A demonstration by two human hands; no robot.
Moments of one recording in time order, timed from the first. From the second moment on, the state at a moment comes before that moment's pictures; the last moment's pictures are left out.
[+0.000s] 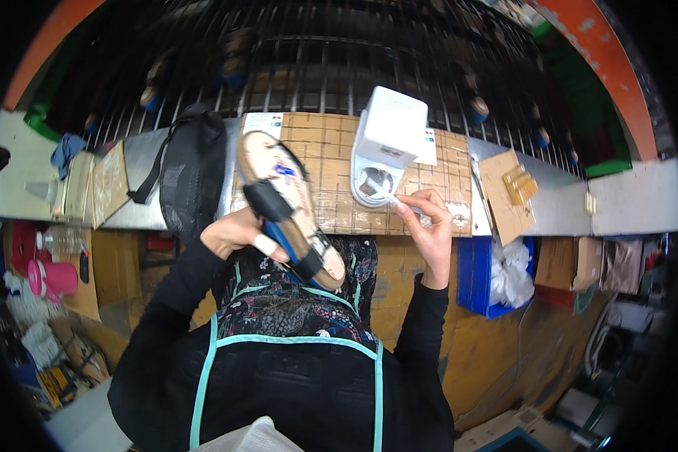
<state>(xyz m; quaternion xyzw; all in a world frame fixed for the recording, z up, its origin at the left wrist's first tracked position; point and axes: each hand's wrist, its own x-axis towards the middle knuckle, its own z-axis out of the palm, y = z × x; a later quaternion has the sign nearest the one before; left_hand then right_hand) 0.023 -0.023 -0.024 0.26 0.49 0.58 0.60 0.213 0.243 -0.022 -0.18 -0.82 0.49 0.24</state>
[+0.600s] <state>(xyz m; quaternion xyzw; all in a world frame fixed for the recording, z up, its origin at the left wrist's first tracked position) 0.023 -0.029 -0.044 0.09 0.27 0.84 0.45 0.217 0.244 -0.039 -0.22 -0.94 0.08 0.25</state>
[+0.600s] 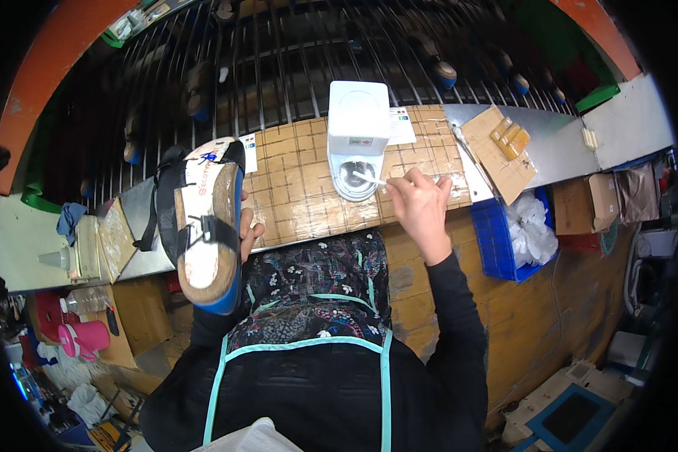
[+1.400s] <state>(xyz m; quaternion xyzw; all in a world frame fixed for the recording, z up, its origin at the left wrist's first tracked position) 0.045 -0.008 -0.018 0.23 0.55 0.72 0.35 0.171 0.148 0.015 -0.17 -0.80 0.42 0.39</state>
